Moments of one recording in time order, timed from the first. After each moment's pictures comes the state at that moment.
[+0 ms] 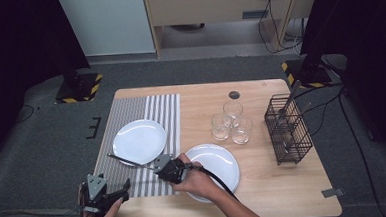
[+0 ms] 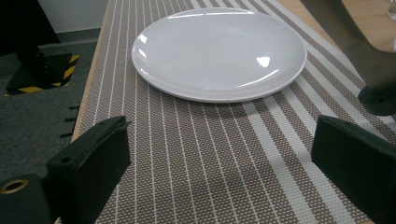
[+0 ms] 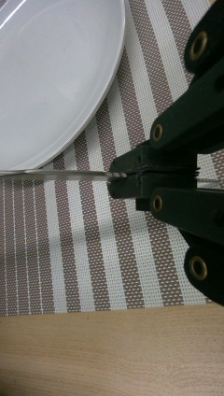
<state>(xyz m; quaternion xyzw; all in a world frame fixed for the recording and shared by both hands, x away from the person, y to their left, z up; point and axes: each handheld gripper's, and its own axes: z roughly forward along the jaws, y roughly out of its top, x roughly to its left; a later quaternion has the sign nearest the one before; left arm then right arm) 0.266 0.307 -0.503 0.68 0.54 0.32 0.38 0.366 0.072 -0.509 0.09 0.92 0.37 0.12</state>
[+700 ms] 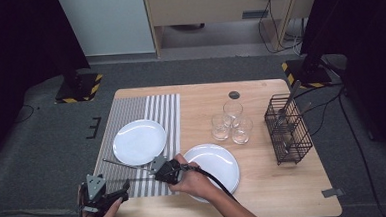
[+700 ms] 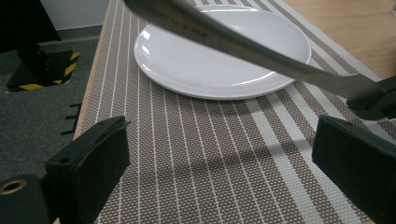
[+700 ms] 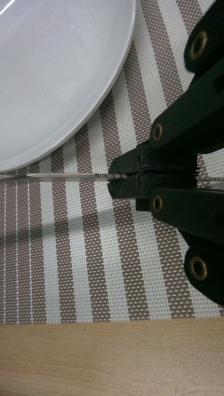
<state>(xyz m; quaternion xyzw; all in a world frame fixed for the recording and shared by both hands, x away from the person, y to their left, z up) 0.266 0.310 -0.505 0.68 0.54 0.32 0.37 0.366 0.084 -0.516 0.07 0.93 0.34 0.14</state>
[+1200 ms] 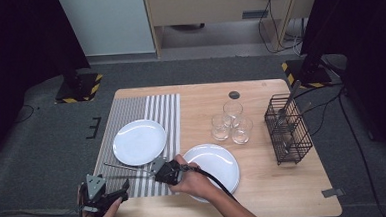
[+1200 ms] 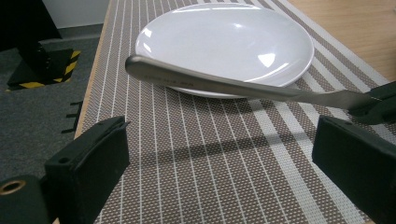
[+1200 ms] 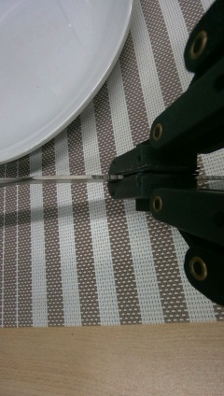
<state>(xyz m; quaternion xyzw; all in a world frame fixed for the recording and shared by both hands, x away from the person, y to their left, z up) 0.267 0.311 -0.505 0.68 0.55 0.32 0.37 0.367 0.085 -0.520 0.06 0.93 0.33 0.14</state>
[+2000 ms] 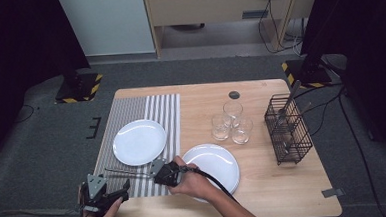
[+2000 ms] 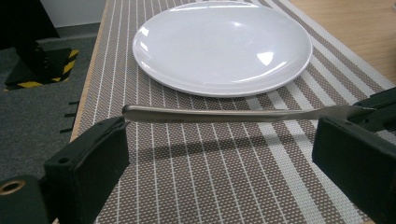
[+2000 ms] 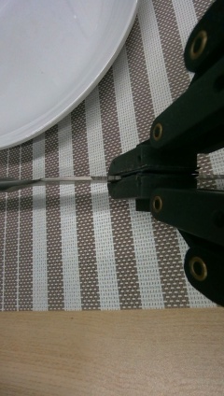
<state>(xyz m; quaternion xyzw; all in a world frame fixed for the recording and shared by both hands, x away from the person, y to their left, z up) 0.268 0.310 -0.506 0.68 0.55 0.32 0.37 0.363 0.087 -0.521 0.05 0.93 0.34 0.13</state>
